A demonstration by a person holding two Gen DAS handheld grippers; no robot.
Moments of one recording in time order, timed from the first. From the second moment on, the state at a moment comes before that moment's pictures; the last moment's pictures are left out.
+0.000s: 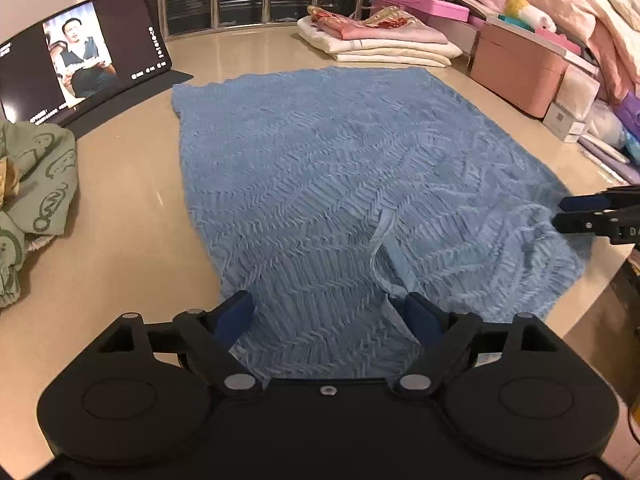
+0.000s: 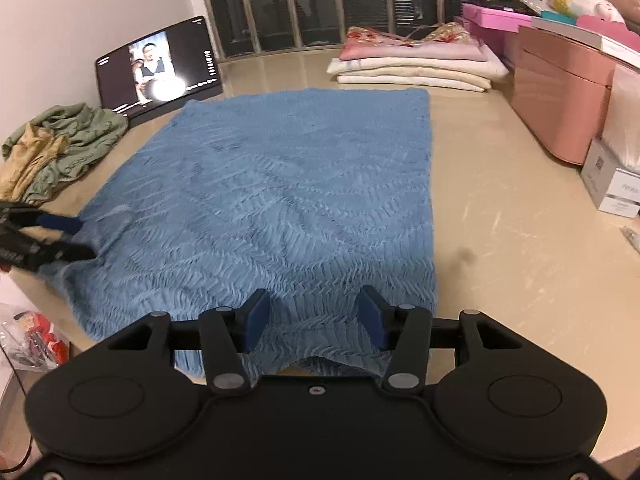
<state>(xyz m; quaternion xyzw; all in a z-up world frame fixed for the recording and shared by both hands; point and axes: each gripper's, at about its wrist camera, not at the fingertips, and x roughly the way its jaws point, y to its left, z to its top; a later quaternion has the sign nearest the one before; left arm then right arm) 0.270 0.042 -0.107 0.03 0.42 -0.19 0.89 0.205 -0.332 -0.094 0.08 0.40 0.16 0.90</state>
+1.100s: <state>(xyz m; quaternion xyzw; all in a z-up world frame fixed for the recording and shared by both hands) 0.423 0.109 -0.086 -0.10 0.48 -0.10 0.87 0.193 -0.066 -0.070 0.00 0.39 0.31 0.87</state>
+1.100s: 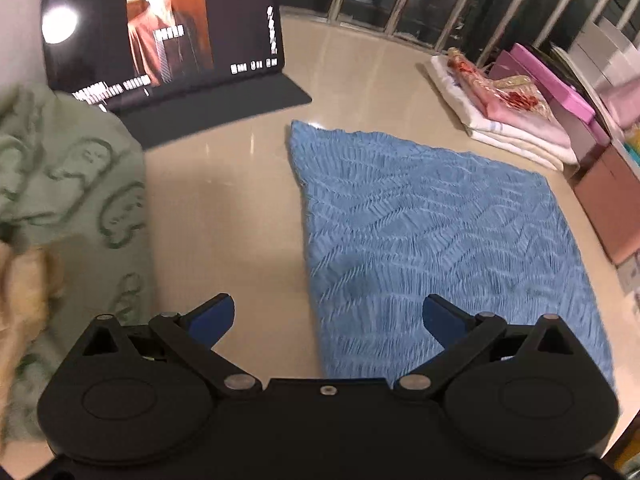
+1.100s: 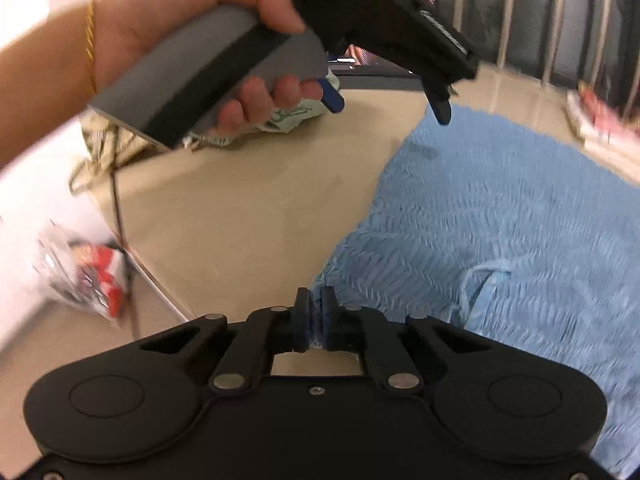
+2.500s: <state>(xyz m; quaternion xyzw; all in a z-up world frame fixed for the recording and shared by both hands) 0.556 0.006 -0.014 -0.10 0.45 -0.06 0.89 0.203 -0.215 -0.046 0.32 0.31 0.37 0.82</state>
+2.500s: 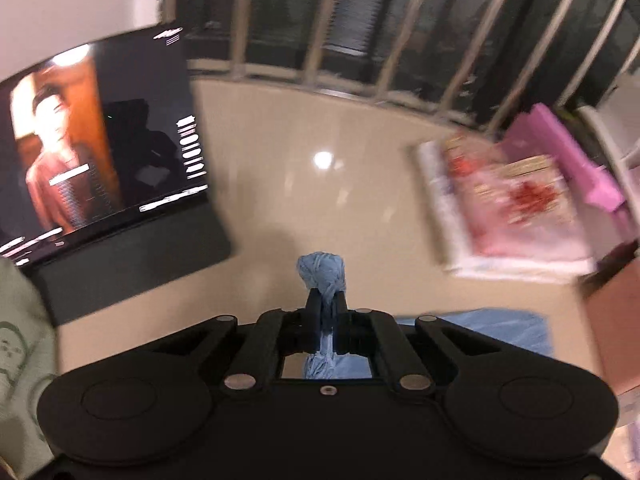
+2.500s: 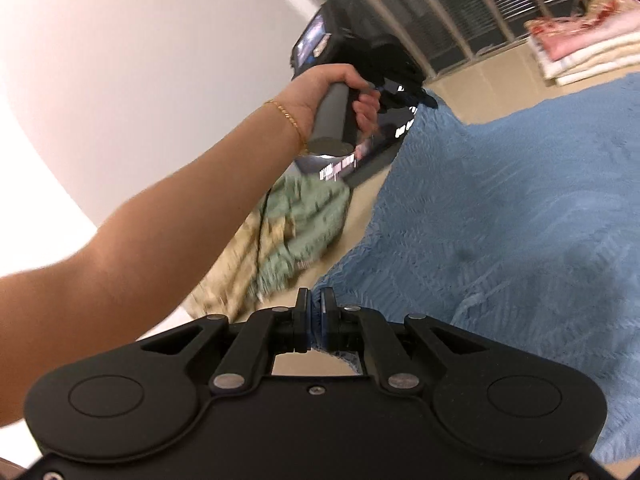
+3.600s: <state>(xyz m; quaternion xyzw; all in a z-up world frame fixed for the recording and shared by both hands) 0.572 -0.257 -0.062 -0.23 0.46 -0.19 0.83 0.124 -0.448 -0.202 0.65 0.16 0.03 0.74</state>
